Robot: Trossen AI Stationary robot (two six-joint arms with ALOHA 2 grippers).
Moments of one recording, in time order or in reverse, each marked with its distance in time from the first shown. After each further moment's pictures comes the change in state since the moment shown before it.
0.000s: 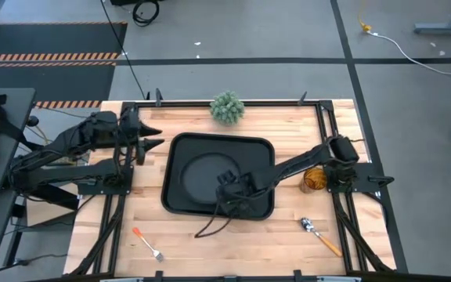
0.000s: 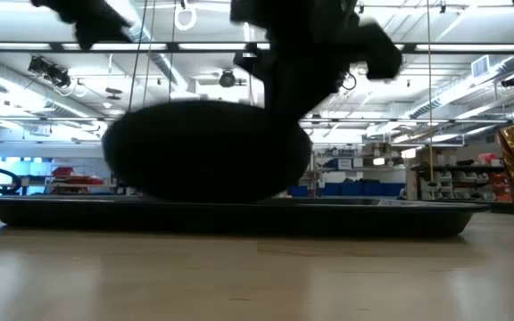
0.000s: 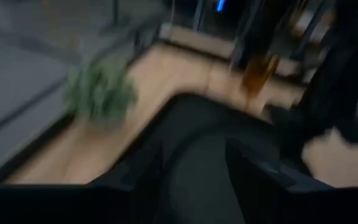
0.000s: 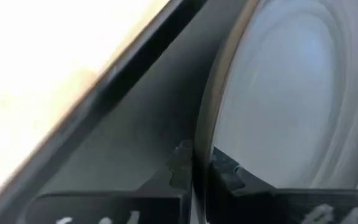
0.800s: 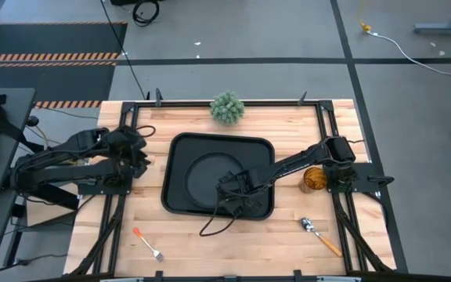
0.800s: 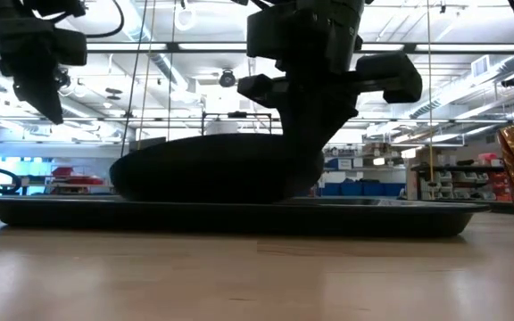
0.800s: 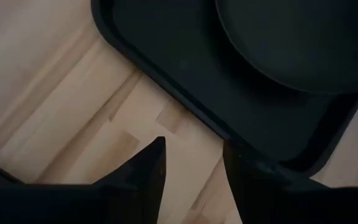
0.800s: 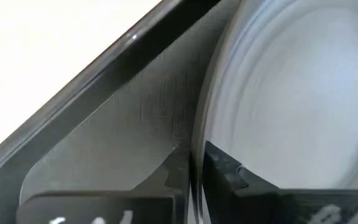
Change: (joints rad) left arm 0.000 0.033 -0.142 -0.437 0.003 -0.178; right arm -0.028 0.023 -0.023 -0.064 -0.108 -0.116
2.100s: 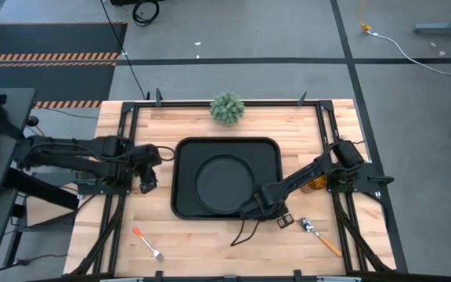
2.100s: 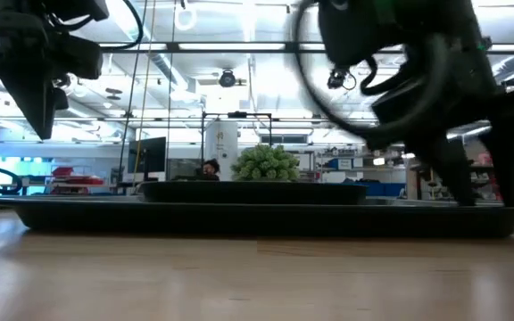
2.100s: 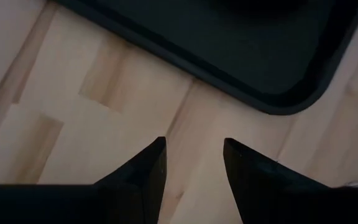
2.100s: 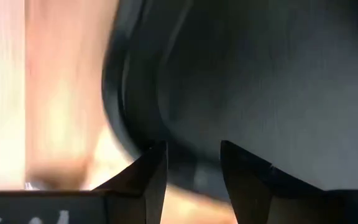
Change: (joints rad) left arm -0.327 0.265 0.000 0.100 0.057 -0.155; right arm 0.142 -0.044 -0.232 -0.336 -0.108 0.483
